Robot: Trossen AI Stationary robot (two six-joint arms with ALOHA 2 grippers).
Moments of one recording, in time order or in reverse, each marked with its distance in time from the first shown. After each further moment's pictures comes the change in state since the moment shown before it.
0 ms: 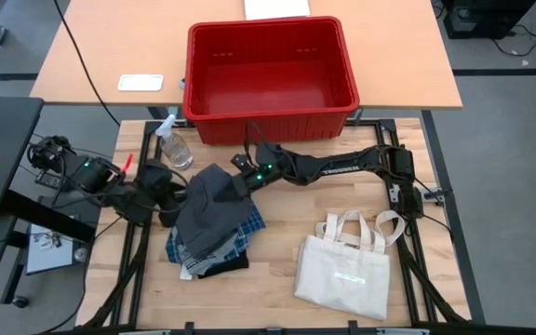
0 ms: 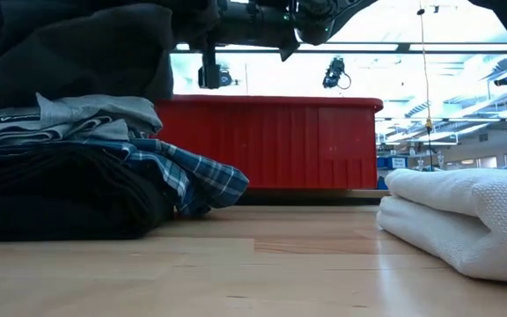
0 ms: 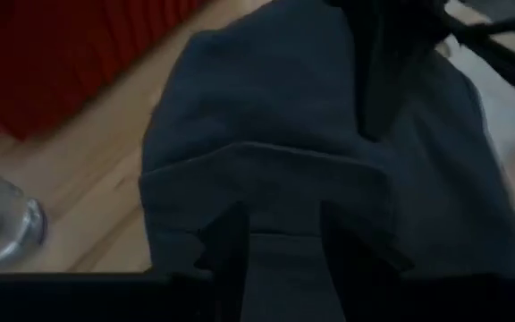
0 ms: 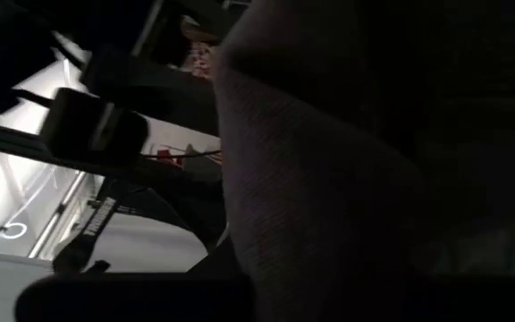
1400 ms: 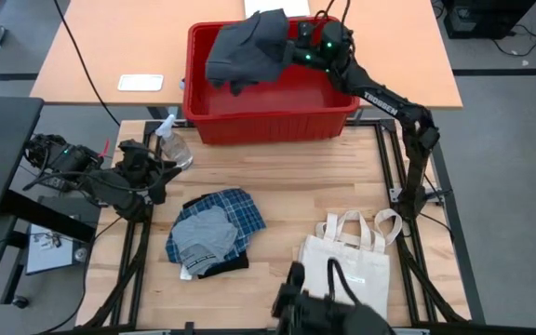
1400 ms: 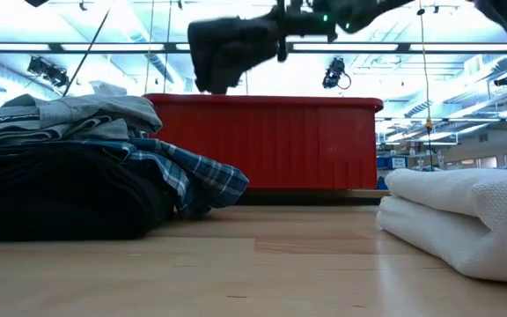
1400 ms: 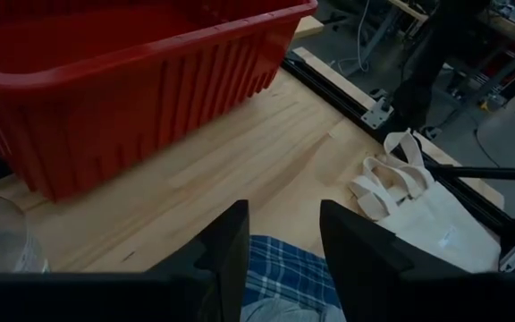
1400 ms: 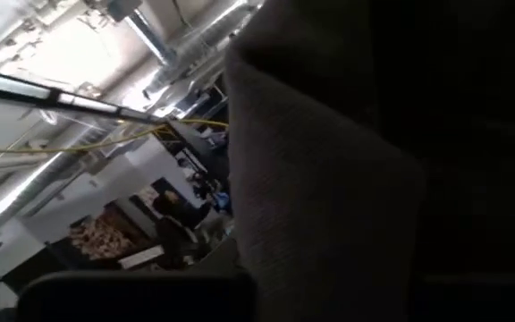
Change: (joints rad) left arm 0.001 -0.142 0.002 0.063 -0.247 -0.037; right arm -0.617 -0.122 0.367 -0.176 0.025 -0.385
